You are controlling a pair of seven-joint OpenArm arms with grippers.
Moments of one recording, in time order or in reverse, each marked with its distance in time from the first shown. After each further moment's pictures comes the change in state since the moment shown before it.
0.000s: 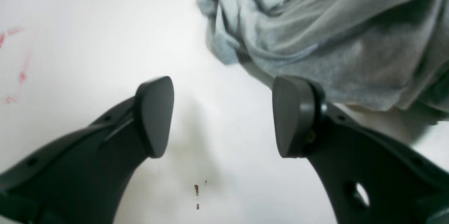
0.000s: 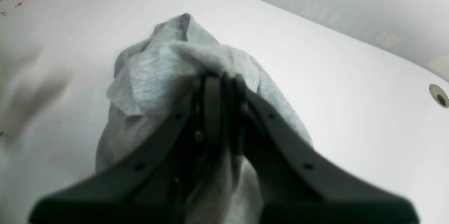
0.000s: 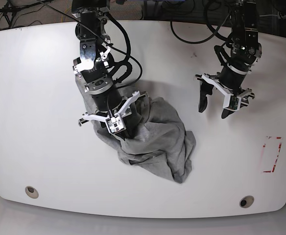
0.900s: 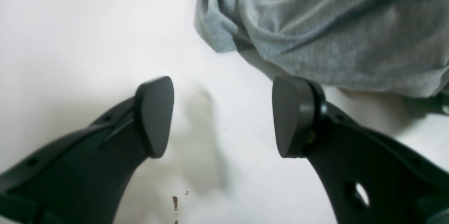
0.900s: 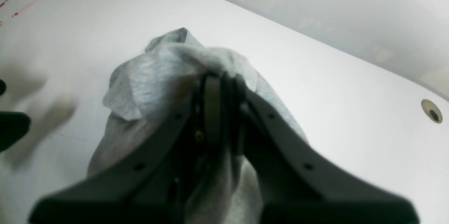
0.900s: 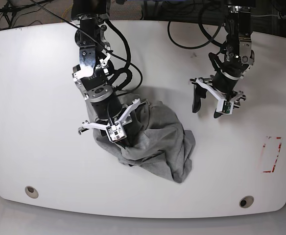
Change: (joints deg) left arm -5.0 1.7 2.9 -10.1 -0.2 -0.5 -1.5; right arm 3.3 0.1 -0.1 -0.9 0.0 0.3 -0.4
